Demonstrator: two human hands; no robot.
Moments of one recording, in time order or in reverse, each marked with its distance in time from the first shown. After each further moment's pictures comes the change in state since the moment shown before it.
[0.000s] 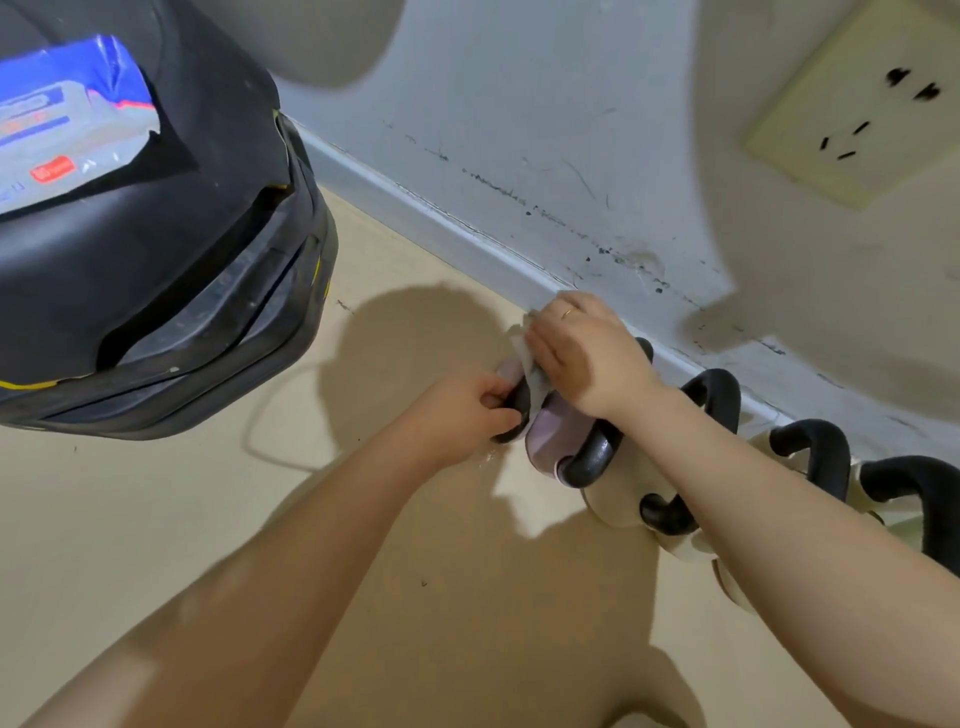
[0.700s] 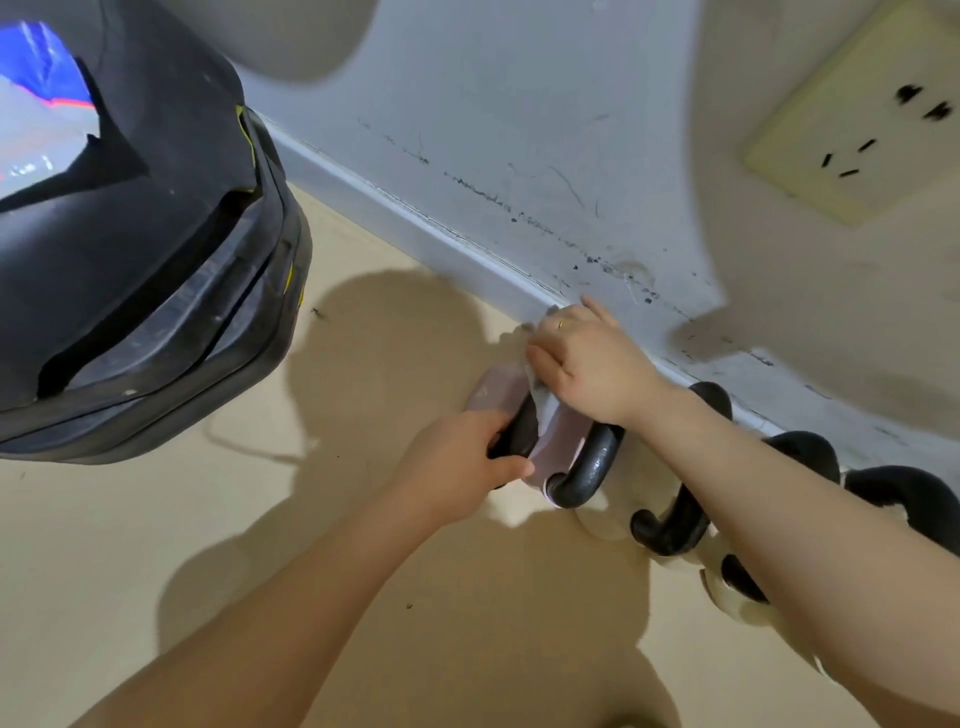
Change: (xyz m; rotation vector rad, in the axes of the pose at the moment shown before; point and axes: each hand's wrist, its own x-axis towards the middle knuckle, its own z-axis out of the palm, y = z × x) left_hand 0.001 -0.008 0.013 0.237 -0.033 0.146; right_hand 0.008 0.021 -0.004 0.017 -0.147 -0.023
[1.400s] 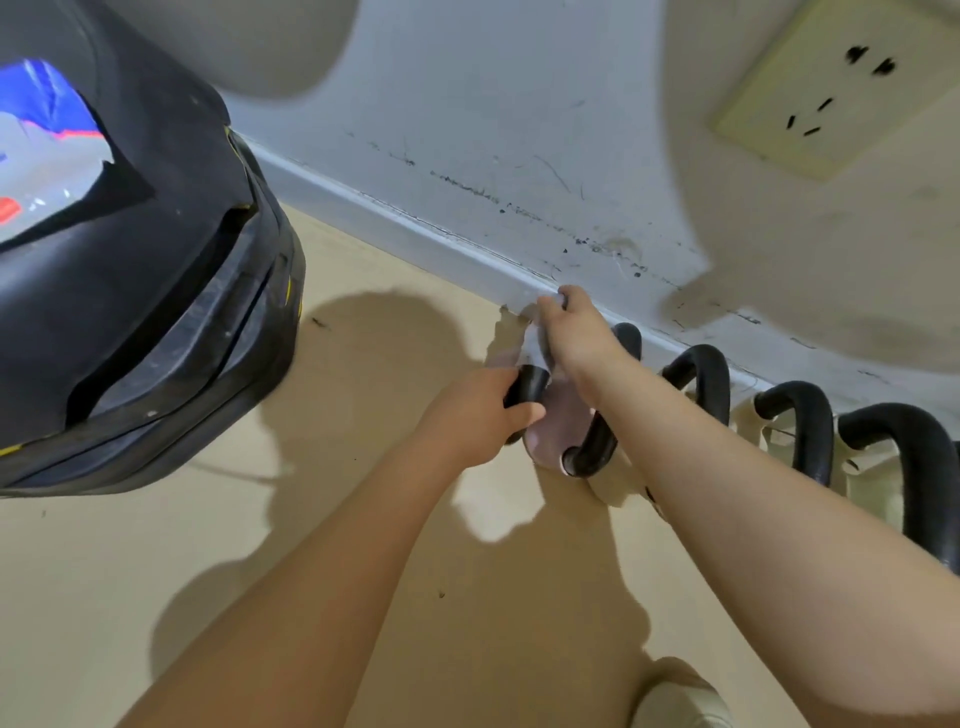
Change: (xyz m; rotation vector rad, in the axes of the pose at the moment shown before) left_hand 0.015 0.002 -0.013 0.057 -0.011 0.105; right_hand 0.018 -0.042 0.010 0.957 0.217 0.893
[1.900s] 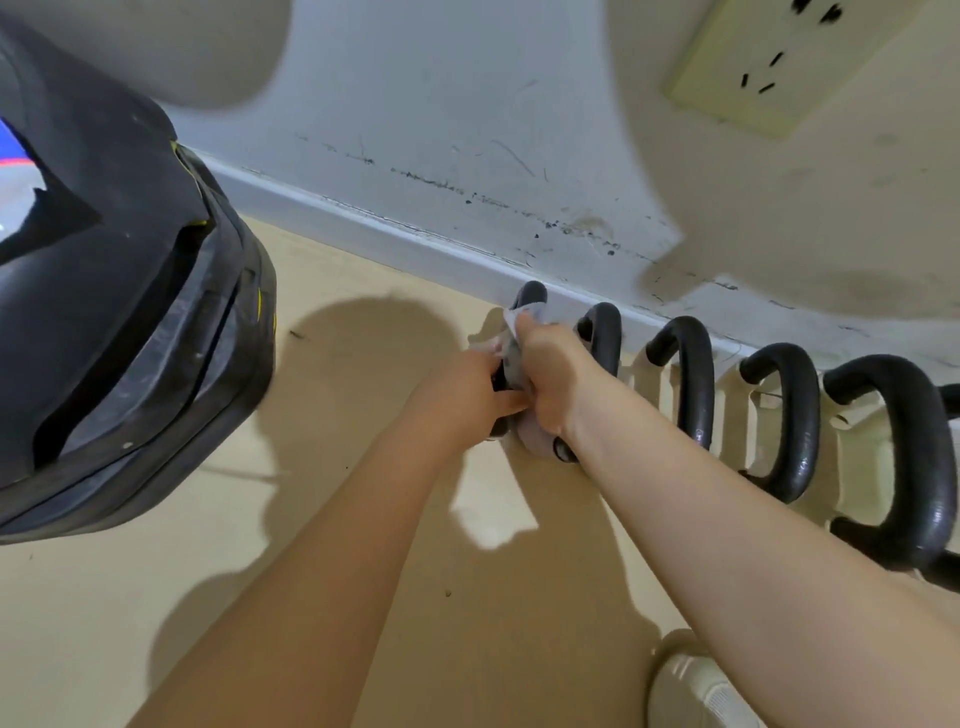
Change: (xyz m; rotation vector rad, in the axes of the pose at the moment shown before) left_hand 0.008 0.008 -0.004 0.013 -0.033 -0.015; right_hand -0.031 0.006 0.014 0.555 -0.049 0.320
